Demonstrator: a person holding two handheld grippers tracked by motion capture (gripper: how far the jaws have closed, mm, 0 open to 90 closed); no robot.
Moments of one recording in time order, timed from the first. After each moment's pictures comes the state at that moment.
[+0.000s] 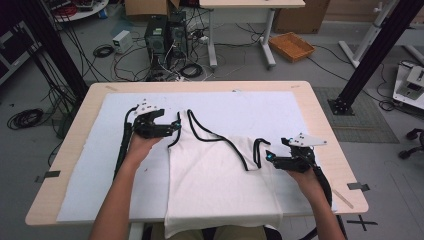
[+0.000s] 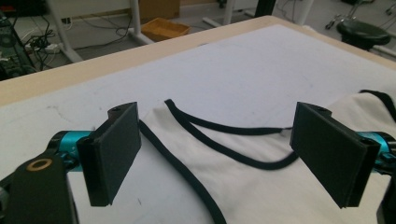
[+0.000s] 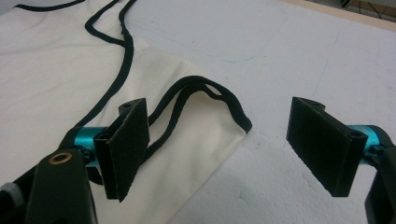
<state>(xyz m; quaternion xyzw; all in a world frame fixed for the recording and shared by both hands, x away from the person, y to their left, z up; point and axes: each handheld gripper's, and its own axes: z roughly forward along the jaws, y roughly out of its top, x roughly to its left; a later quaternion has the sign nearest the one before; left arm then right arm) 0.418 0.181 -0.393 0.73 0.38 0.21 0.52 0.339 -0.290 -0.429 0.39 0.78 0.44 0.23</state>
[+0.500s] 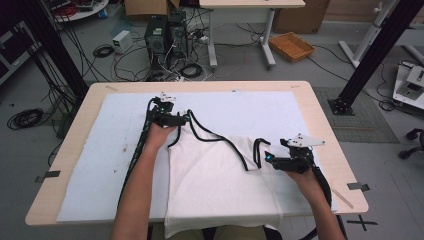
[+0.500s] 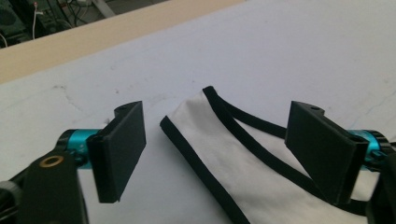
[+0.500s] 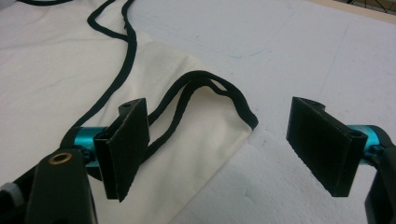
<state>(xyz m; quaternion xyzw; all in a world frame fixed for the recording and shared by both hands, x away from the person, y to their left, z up) 0.477 0.145 -0.416 0.77 0.44 0.22 0.41 0.340 -0.289 -0.432 0.38 0.78 0.44 0.22</state>
